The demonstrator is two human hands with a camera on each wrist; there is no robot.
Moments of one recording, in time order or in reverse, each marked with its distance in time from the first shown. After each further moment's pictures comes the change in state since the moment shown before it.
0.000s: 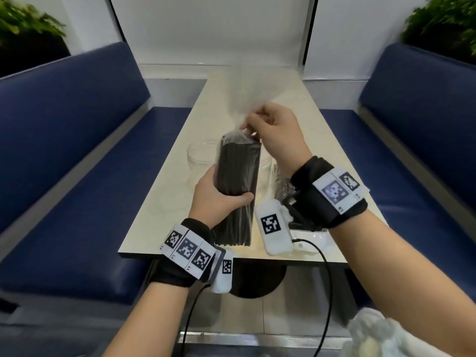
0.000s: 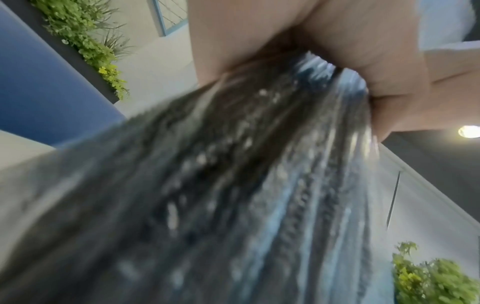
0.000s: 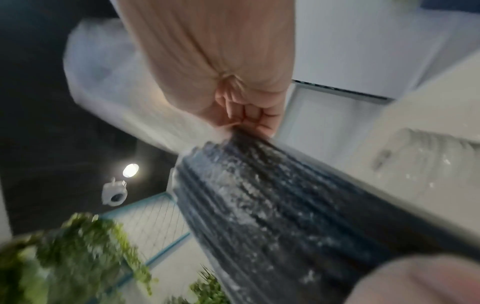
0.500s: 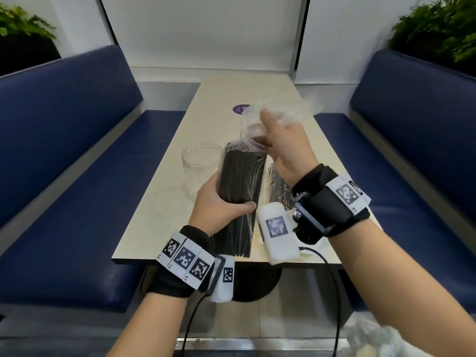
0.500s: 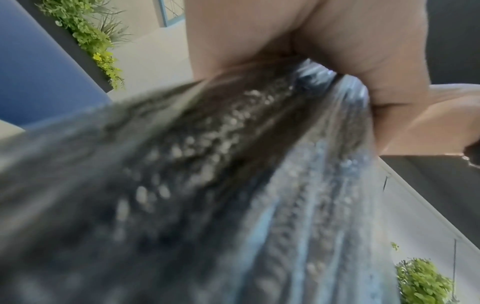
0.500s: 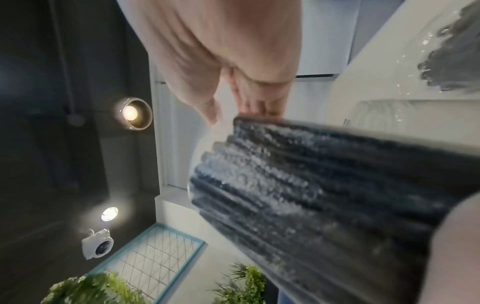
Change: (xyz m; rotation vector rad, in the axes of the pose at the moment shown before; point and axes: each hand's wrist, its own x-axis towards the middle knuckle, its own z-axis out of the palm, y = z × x) left_hand -0.007 0.006 0.003 -0.003 -0.102 0.001; right_hand -0.010 -0.007 -0.010 0.311 0.129 0.234
